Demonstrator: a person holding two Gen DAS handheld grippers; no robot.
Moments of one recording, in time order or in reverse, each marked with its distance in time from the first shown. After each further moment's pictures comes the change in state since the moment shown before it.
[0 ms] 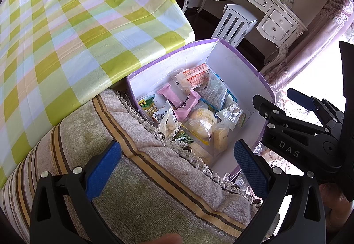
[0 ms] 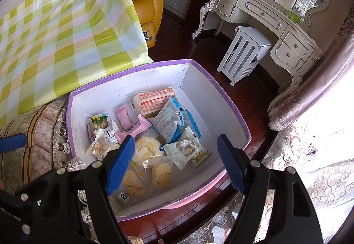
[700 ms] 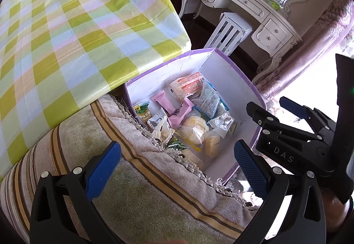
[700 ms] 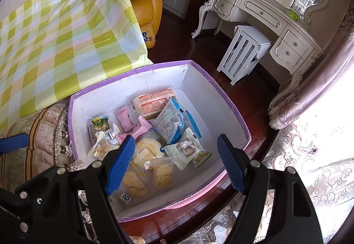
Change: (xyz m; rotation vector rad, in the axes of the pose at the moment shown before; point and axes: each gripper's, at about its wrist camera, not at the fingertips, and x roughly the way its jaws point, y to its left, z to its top) left arm -0.020 0.016 0.002 -0.077 -0.042 -0.080; right arm -0.012 0.001 0.006 0.011 -0.019 0.030
